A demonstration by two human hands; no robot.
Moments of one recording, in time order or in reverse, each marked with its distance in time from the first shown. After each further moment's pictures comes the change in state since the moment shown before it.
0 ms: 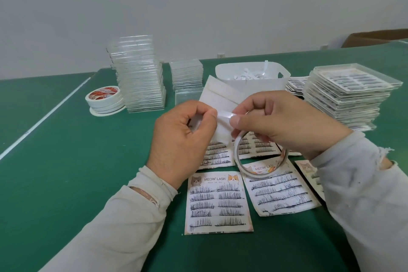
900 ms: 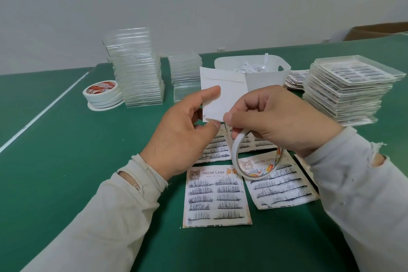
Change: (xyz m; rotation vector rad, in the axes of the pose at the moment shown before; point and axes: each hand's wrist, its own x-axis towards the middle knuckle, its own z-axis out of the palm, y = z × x) left_hand 0.005 -0.010 -0.004 -0.199 -0.337 -0.183; right_hand 0.002 0.006 0.008 0.022 -0.005 -0.094
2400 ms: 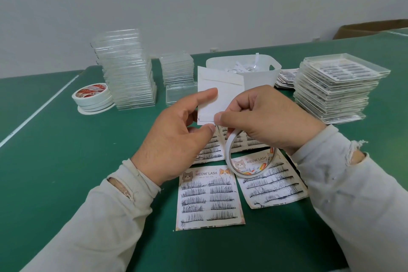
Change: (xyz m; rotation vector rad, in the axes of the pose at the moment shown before) left_hand -0.001 0.001 0.002 0.030 -0.039 0.013; right_hand 0.000 -0.004 0.004 -0.159 0.129 0.064
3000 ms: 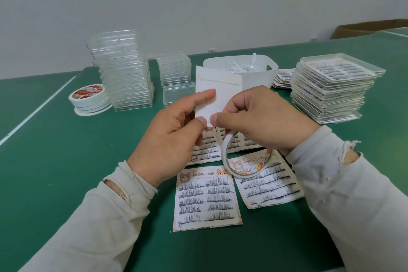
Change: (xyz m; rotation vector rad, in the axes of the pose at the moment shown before) left_hand 0.001 -0.002 -0.001 -0.030 0.012 0.016; right_hand 0.001 0.002 0.000 -0.065 0.028 -0.016
